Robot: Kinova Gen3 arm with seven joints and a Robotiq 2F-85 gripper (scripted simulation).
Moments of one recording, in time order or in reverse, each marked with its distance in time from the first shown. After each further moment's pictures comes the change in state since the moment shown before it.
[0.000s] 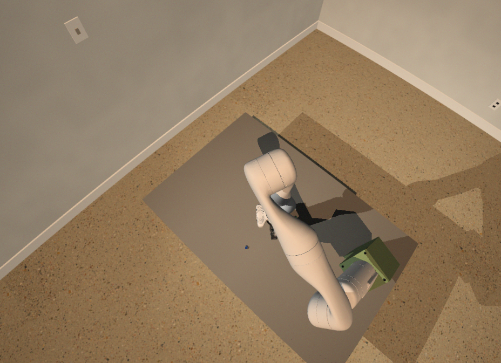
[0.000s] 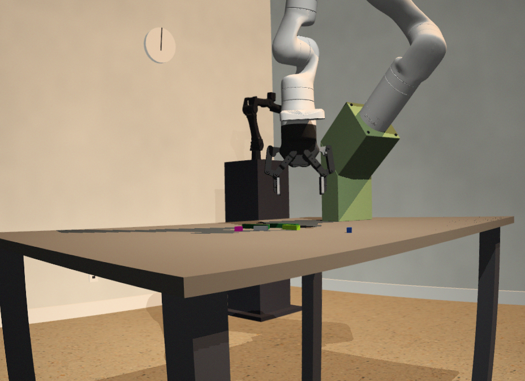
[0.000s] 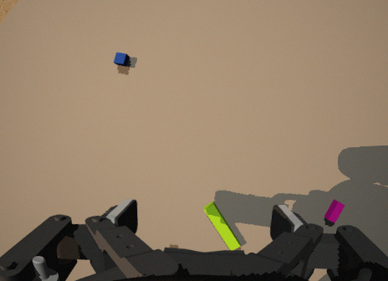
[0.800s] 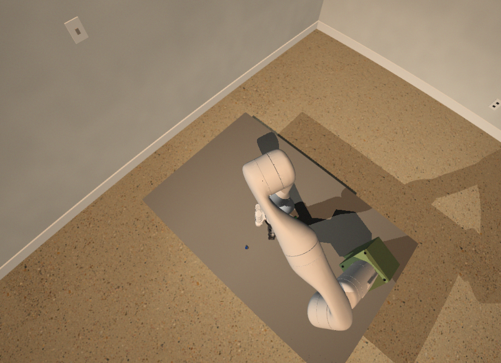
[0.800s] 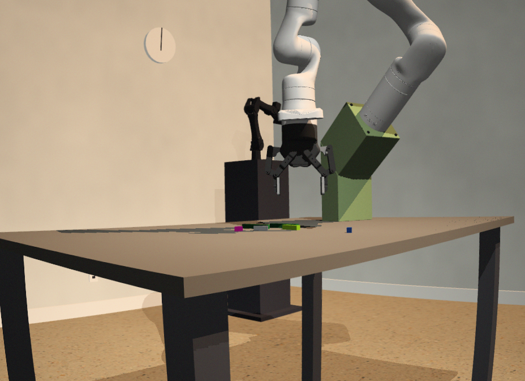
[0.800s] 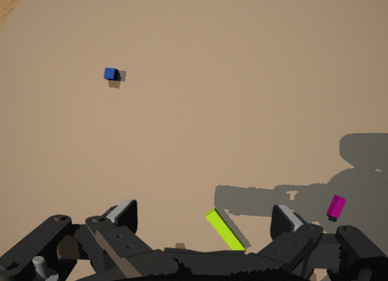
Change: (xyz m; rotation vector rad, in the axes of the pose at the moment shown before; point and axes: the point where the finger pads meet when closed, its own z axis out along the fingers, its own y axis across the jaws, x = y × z) arm 0.006 0.000 0.000 -0.006 0.006 0.085
